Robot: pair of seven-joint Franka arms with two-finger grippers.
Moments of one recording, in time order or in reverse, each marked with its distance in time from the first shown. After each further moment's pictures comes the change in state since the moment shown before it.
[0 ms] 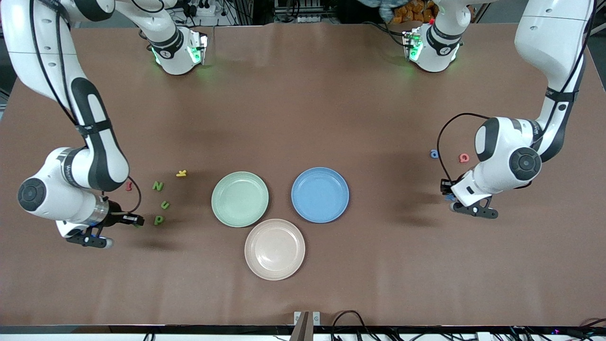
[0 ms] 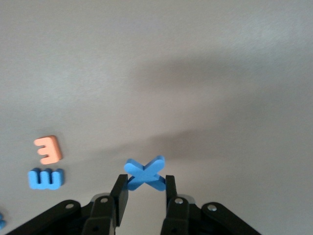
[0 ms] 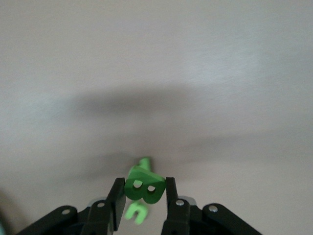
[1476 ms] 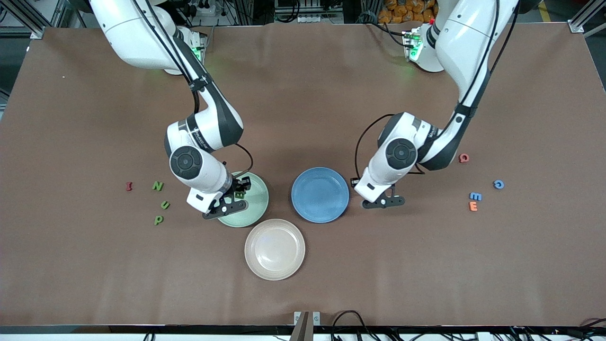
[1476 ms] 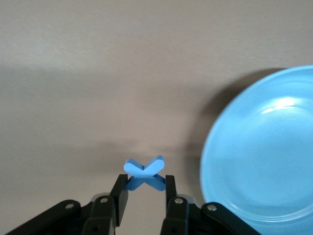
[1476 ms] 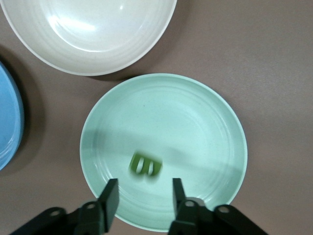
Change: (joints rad) left arm -0.401 0.149 -0.022 0.188 -0.022 0.000 -0.690; right arm 0.474 -0.045 0.010 -0.003 0.001 -0.067 0.065
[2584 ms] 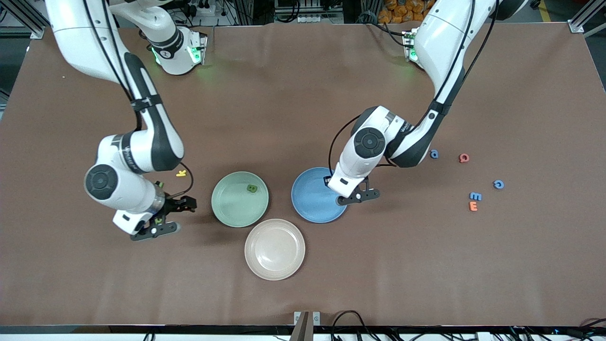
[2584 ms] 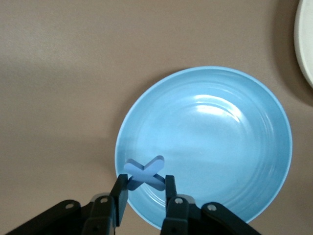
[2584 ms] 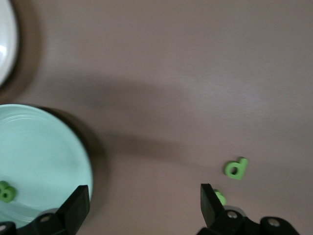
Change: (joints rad) left arm -0.112 0.053 0.000 0.123 -0.004 0.000 -0.208; right arm -0.179 -0.021 -0.102 0.004 -0.002 0.004 -0.218
